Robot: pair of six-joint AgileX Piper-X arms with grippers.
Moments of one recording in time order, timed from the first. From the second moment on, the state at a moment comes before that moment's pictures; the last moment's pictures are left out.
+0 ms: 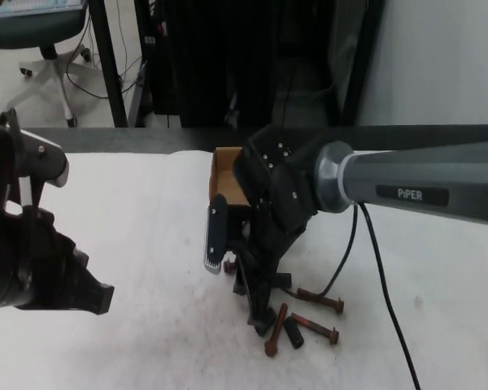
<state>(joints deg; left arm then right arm) -14.4 52.1 -38.1 41.2 1.0 8.1 37.5 116.4 -78.5 33.1 -6.1 -49.7</state>
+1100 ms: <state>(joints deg) -14.4 52.1 -38.1 40.7 1.0 8.1 32.9 118.4 -80.0 29.4 -9.6 -52.4</state>
